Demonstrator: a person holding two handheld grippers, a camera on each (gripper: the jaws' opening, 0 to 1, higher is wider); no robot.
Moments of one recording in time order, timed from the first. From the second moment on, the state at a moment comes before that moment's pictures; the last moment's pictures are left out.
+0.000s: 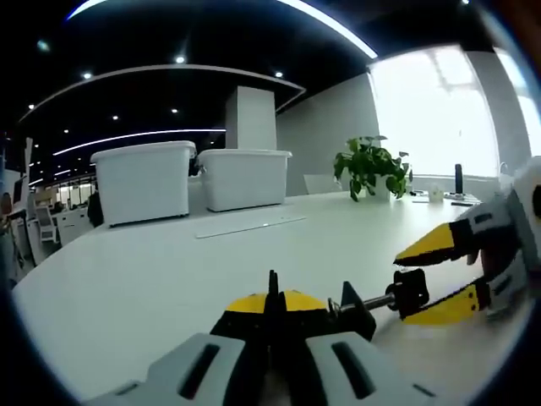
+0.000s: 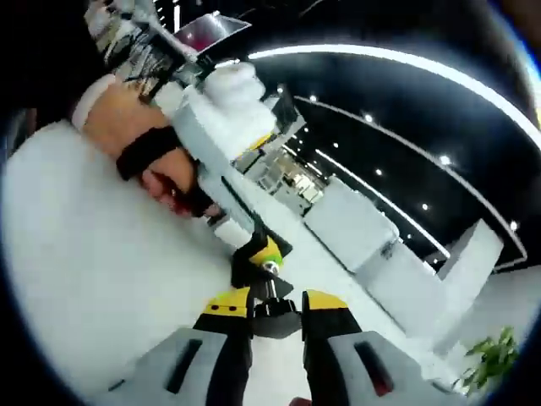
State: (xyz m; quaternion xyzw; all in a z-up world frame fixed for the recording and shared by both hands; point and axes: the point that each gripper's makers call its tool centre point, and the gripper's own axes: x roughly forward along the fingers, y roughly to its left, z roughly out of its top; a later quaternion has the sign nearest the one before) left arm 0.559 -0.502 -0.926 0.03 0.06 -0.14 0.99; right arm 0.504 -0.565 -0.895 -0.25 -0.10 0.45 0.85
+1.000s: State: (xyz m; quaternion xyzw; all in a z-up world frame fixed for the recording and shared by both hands) left arm 0.559 -0.504 -0.924 0.03 0.05 -0.14 0.99; right arm 0.521 -0.572 -0.917 -0.06 0.04 0.48 0.88
